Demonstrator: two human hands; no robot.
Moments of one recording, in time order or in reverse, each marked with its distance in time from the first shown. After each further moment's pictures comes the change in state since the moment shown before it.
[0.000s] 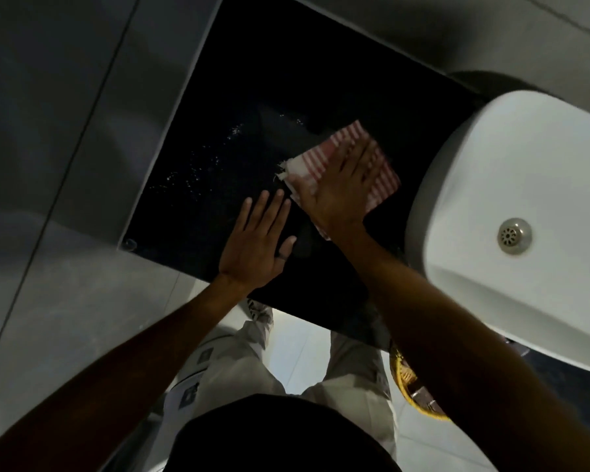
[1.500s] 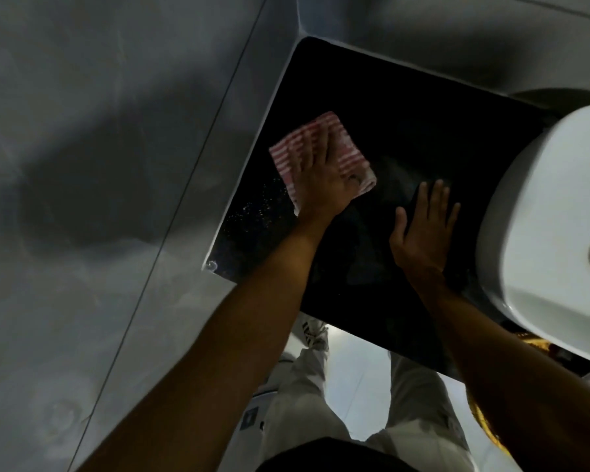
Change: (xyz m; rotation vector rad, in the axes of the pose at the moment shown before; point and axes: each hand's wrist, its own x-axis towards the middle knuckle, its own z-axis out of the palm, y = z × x) left_hand 0.153 -0.031 -0.034 -0.086 -0.001 -0.342; right_hand -0.029 0.038 0.006 0.135 0.158 0.117
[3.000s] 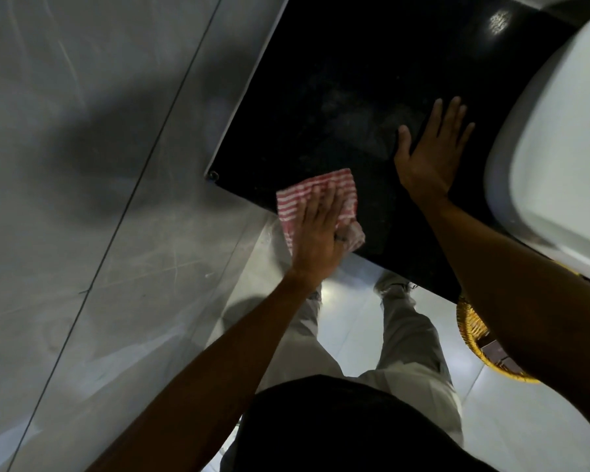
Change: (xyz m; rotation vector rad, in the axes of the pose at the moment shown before) left_hand -0.261 -0.007 0.042 -0.006 0.012 0.110; right_hand -0.006 -0.003 0.000 -0.098 -0.004 -0.021
